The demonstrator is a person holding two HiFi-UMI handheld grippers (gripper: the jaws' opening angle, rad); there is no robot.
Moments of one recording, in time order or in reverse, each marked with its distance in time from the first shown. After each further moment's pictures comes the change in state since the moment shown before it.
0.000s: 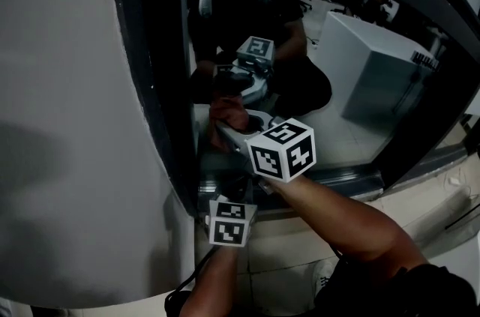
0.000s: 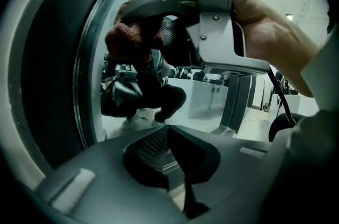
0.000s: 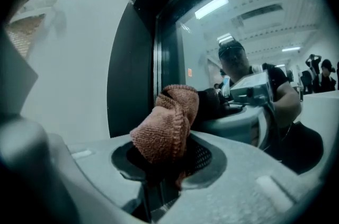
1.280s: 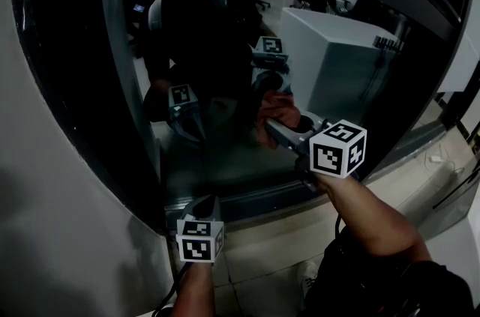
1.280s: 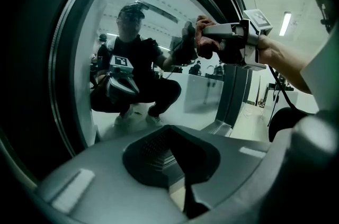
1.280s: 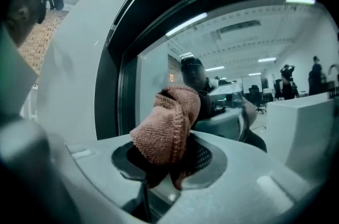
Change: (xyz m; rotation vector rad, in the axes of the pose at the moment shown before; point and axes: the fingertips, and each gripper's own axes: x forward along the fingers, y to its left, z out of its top) left arm 0.028 -0.035 -0.014 0.003 0.067 -0.057; right arm -0.188 -0.154 0.003 0.034 -0.063 -0.214
